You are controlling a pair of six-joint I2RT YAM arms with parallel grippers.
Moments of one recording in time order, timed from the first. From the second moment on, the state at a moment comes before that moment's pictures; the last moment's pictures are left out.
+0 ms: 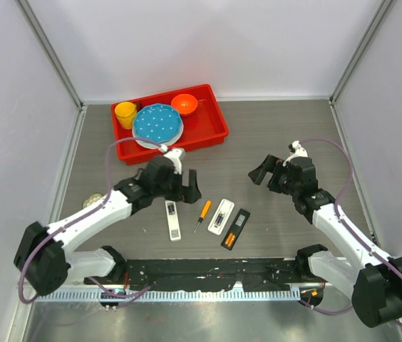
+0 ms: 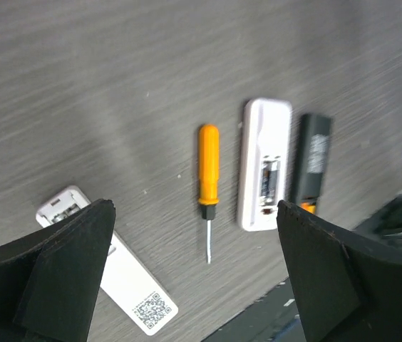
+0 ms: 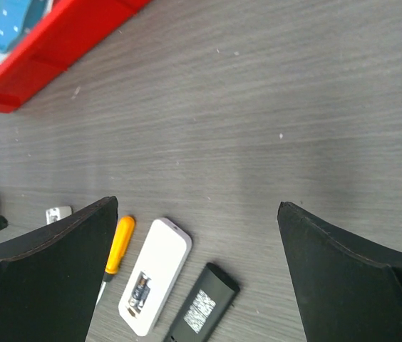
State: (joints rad) left arm -0.65 1.16 0.80 -0.31 0.12 -0.49; right arm 0.26 0.98 0.55 -0.11 -0.14 0.61
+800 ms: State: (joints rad) left arm -1.02 1.59 0.87 -0.32 -0.23 -0.48; right arm 0.26 0.92 0.48 -0.17 -0.15 0.59
